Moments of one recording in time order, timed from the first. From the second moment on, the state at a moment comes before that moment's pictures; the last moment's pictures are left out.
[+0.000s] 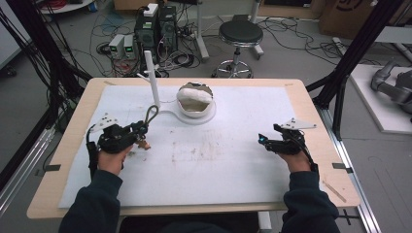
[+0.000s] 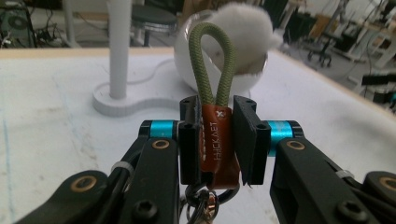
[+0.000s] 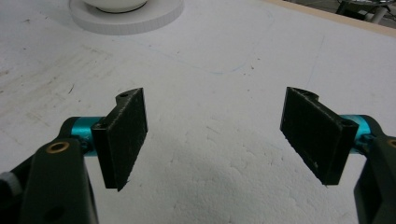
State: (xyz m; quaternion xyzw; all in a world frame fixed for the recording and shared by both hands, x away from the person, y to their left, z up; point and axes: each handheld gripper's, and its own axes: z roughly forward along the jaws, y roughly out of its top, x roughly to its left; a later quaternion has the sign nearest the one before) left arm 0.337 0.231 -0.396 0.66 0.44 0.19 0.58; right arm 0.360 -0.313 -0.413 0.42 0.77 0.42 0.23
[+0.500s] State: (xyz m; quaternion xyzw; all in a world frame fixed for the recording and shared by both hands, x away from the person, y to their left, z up) left arm 0.371 0.238 -0.337 0.61 0.43 0.22 0.62; right arm 0.360 -0.315 -0.412 0.41 0.77 0.43 0.23
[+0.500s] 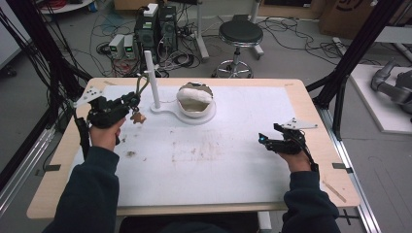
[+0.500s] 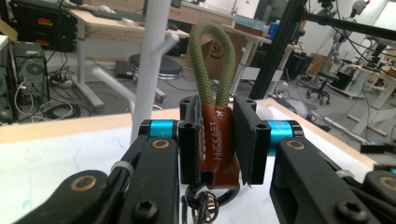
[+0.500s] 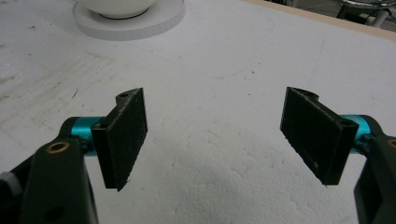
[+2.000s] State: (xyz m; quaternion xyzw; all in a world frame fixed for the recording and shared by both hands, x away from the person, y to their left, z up) left arm 0.392 0.232 -0.365 0.65 0.42 0.22 0.59; right arm 0.358 -0.313 -0.413 0.40 0.78 0.43 0.22
